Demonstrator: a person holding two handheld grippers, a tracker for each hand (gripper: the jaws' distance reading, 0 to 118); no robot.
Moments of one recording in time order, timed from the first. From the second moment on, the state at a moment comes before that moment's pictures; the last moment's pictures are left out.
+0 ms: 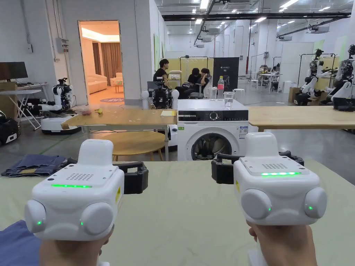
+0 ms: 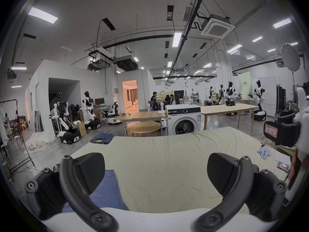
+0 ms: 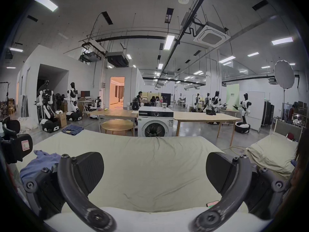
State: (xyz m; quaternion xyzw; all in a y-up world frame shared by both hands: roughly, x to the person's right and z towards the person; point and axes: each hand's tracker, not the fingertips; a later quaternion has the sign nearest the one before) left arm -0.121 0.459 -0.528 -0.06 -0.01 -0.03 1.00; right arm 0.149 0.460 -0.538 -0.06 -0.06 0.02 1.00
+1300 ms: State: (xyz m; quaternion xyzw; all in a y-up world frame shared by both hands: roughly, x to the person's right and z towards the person) left arm -0.121 0.450 -0.525 -0.06 -0.01 -0.03 1.00; right arm 0.151 0.449 -0.535 -0.07 -0.06 0.03 1.00
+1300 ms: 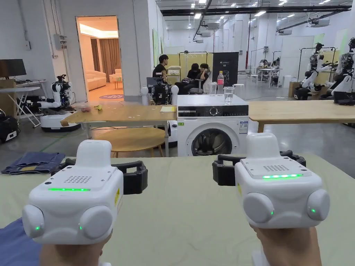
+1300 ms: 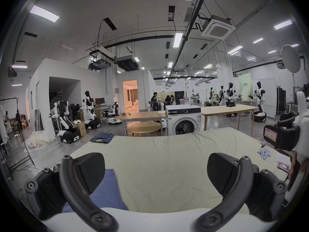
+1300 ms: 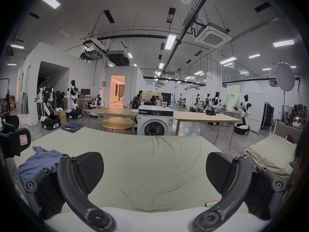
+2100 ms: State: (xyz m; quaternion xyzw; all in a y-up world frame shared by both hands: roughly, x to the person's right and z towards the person) left arm -0.117 0.439 -0.522 -0.05 -0.02 -0.04 1.00; right arm 0.149 0.432 -0.526 -0.05 -0.08 0.04 0.99
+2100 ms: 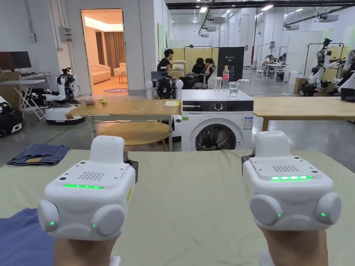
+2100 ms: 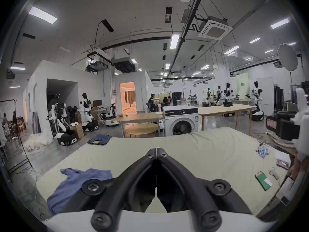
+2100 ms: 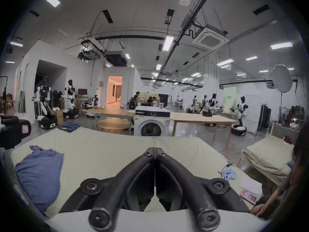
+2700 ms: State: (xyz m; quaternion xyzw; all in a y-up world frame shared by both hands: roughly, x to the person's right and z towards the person) left arm -0.352 0.404 -0.427 -0.15 0.28 -0.01 0.95; right arm -0.093 0.405 -0.551 -0.09 0.20 0.07 0.97
